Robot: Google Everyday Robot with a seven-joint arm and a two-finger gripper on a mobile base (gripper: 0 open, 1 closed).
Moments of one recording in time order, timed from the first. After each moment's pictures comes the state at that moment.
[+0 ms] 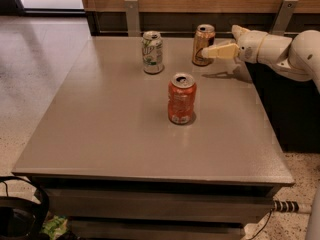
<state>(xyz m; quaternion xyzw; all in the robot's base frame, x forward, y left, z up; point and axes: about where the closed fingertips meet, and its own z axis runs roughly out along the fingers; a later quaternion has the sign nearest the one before) 0.789 -0.203 0.893 -0.32 0.67 0.26 0.61</state>
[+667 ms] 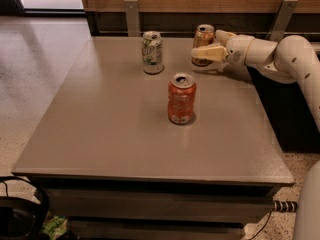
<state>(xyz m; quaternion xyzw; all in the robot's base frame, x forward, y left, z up) 0.800 -0.175 0.876 -0.32 0.66 0.29 0.61</state>
